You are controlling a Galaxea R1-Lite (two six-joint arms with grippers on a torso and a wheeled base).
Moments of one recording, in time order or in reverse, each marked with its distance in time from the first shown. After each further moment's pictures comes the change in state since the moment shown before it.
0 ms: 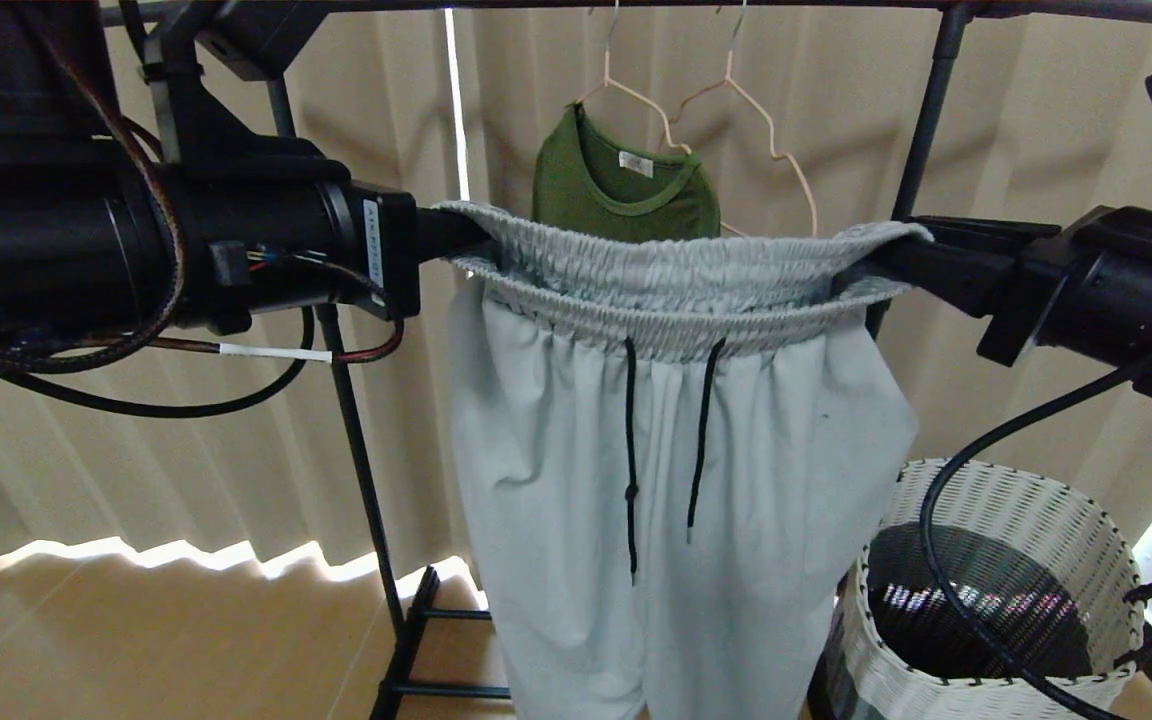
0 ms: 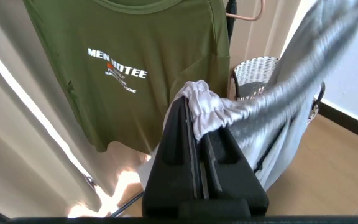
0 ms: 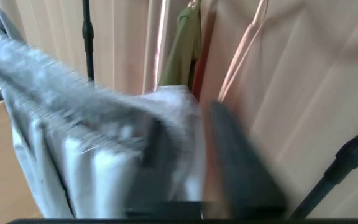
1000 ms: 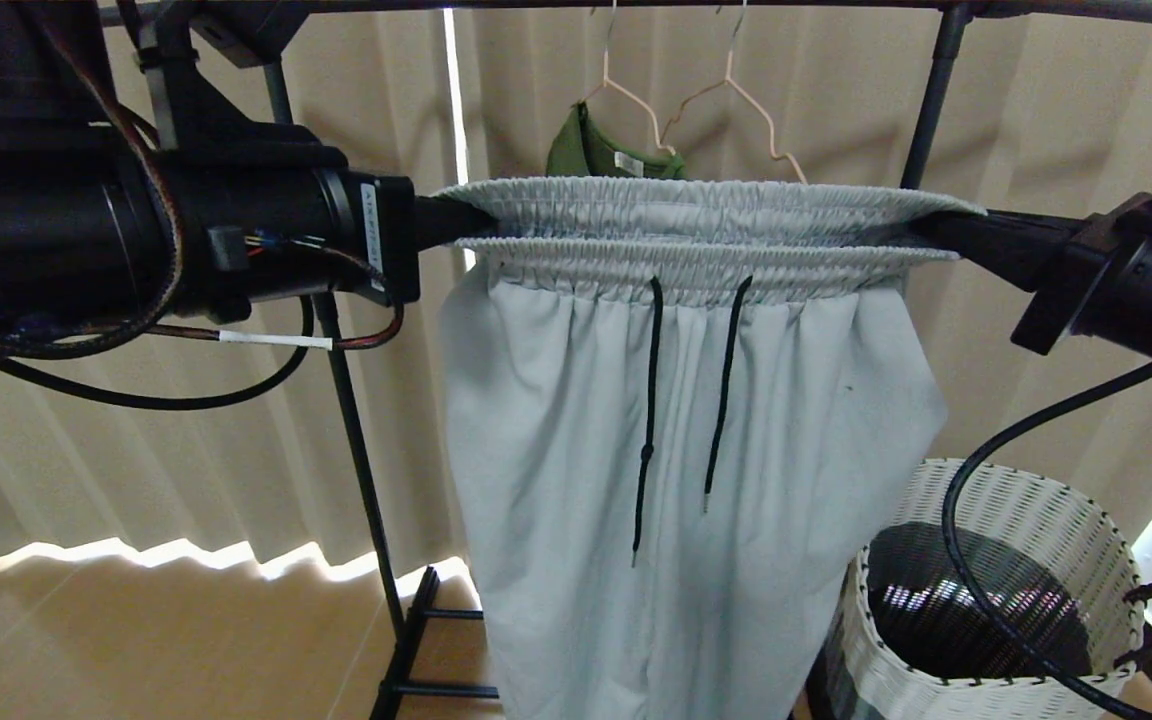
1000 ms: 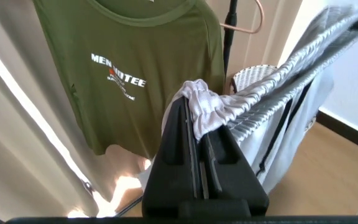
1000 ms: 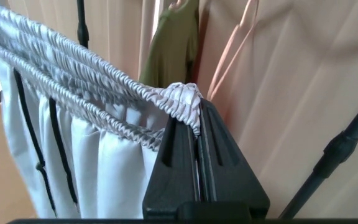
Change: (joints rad) left arm 0.007 0.004 -0.015 0.003 0.001 -0.019; right arm -0.037 -0.034 -0.002 0.000 0.003 0.001
